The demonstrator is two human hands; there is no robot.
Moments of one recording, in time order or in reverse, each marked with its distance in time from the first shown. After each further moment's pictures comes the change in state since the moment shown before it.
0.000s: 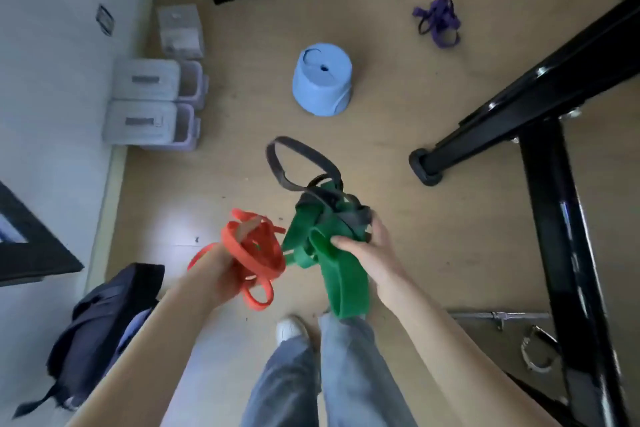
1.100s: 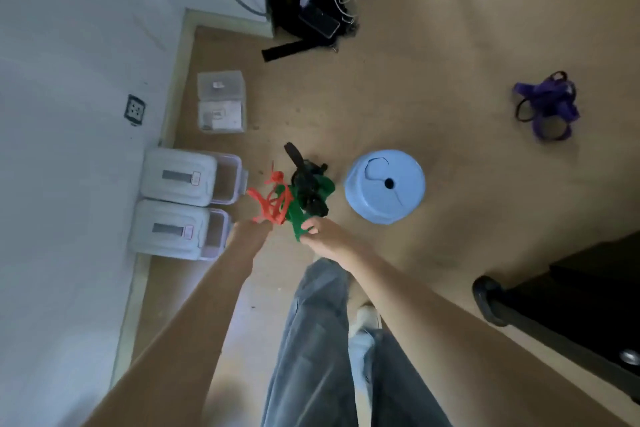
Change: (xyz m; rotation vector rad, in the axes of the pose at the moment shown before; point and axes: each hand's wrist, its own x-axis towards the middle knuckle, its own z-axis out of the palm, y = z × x) left_hand 0.358 0.464 0.025 0.396 0.510 -0.038; right_hand 0.497 -0.337 0.189 -0.726 -0.489 0.095
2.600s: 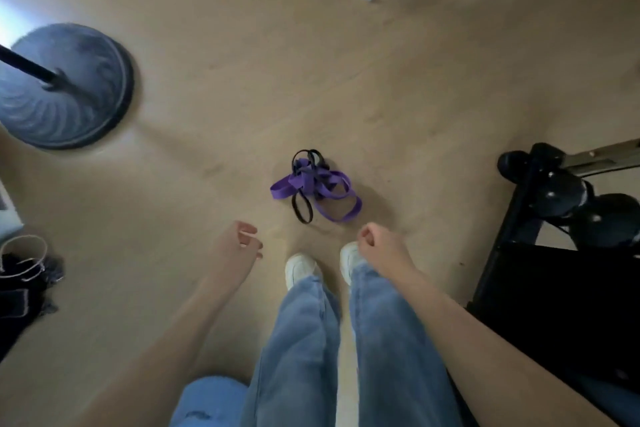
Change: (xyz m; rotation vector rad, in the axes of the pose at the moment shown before) left_hand 0.004 0.457 0.779 0.670 -0.339 0.596; right_hand 0.077 0.473 -0.741 0.489 0.716 0.277
